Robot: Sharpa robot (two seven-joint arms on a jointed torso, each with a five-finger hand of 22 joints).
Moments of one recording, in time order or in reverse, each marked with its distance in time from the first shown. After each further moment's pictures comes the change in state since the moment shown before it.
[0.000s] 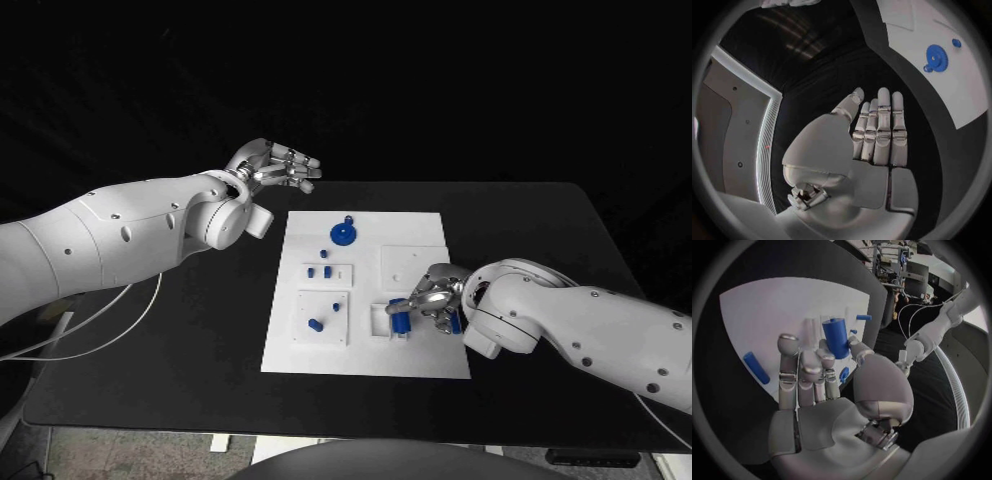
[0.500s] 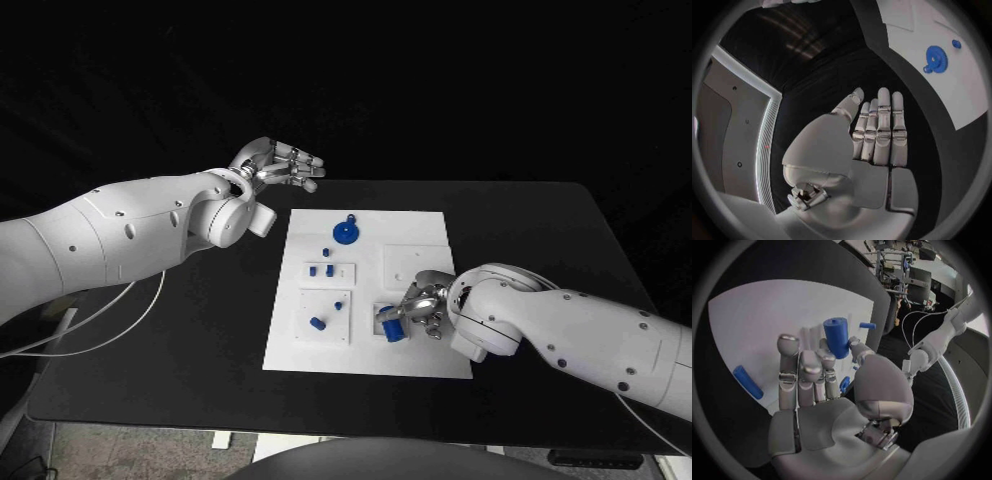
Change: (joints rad) left arm 0.000 0.001 0.000 0.001 0.000 0.003 -0.002; left_hand 0.000 0.000 0.000 0.005 0.000 -0.003 -0.003 0.000 0.000 0.000 0.000 0.000 0.000 0.000 0.000 0.000 0.000 0.000 0.000 0.000 0.000 -0.009; right arm 0.008 0.066 -0.042 -0.048 -0.021 0.018 -0.009; right_hand -0.010 -0.003 -0.007 -0.001 0.000 0.008 -0.006 0.004 -0.002 0.004 0.003 0.000 0.000 0.001 0.002 0.000 0.001 0.000 0.000 0.000 0.005 0.000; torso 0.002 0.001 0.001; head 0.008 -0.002
